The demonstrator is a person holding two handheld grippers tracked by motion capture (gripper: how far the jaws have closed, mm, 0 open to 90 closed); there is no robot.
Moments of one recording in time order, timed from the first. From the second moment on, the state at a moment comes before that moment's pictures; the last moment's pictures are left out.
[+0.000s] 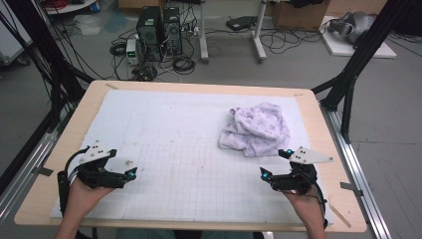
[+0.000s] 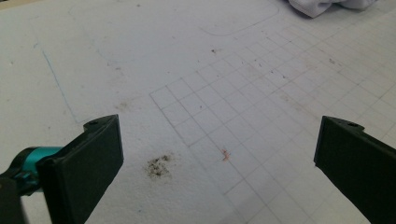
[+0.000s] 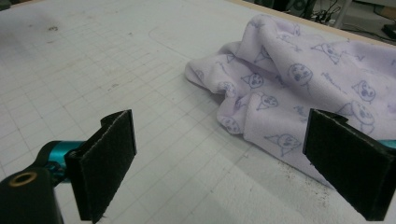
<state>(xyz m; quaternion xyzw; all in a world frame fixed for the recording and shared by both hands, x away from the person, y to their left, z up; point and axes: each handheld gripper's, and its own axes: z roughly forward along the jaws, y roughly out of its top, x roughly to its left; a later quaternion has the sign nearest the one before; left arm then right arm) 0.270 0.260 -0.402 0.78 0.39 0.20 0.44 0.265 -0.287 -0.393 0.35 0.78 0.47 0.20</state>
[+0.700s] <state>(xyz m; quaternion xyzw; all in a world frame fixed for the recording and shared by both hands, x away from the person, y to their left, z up) 0.273 0.260 -0.398 0.78 0.39 0.19 0.44 0.275 -0.282 -0.391 0.35 0.79 0.47 0.20</state>
